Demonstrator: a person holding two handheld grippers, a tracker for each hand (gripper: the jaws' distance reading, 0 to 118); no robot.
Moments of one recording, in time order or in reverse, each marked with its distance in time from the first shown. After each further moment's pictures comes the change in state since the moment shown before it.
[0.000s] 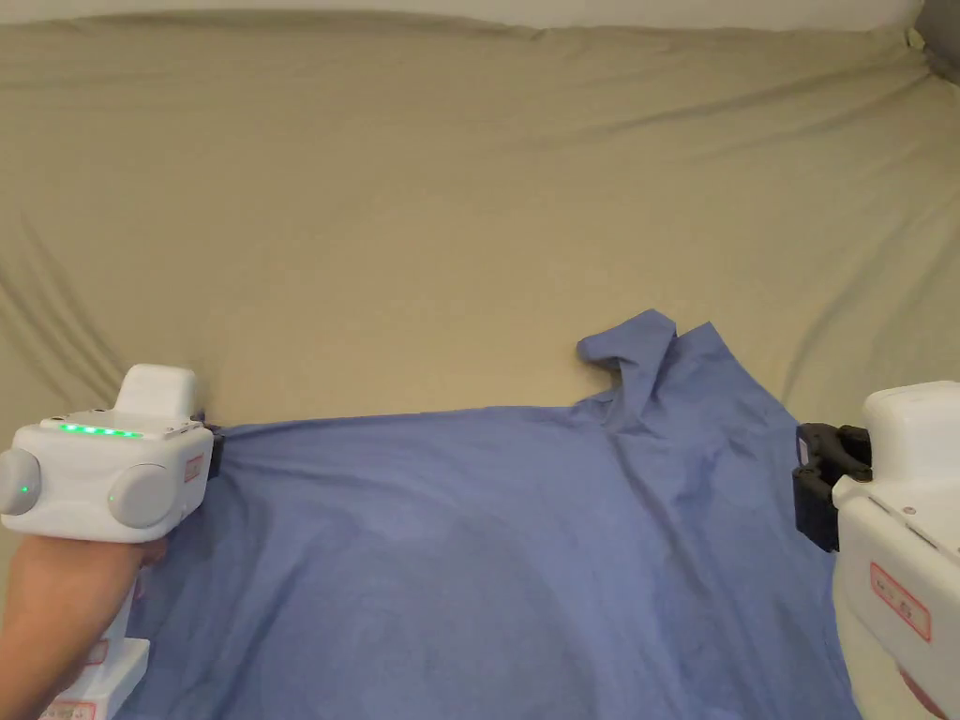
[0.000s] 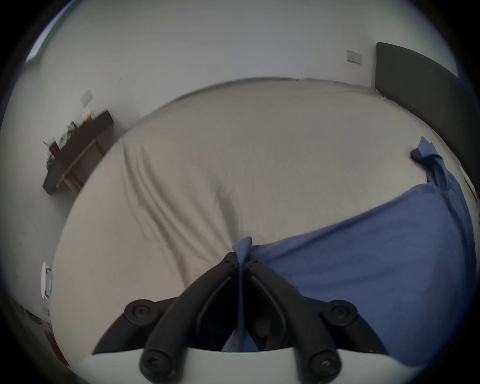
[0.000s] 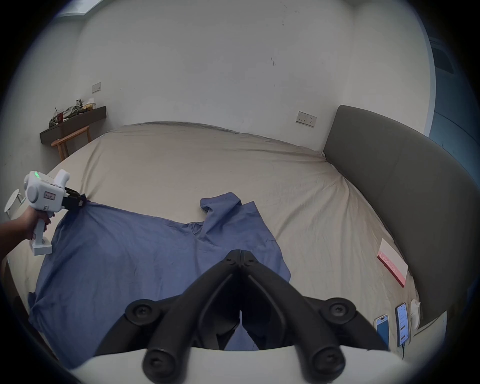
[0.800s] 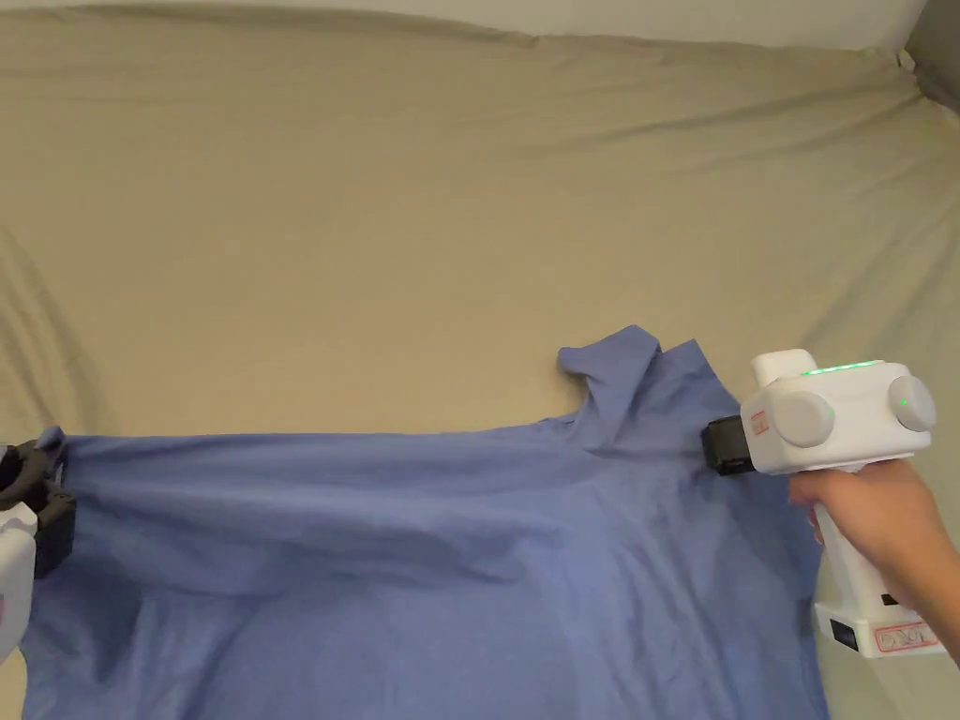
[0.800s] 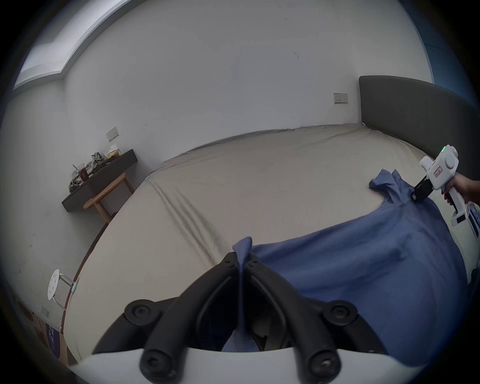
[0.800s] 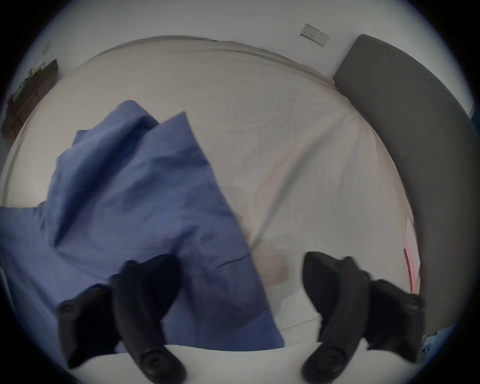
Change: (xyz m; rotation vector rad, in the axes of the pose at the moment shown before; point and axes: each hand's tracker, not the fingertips) left arm -0.018 -0.029 0.134 0.218 0.032 0.005; right arm 0.062 -0.013 -0.231 -0.480 -0.041 0.014
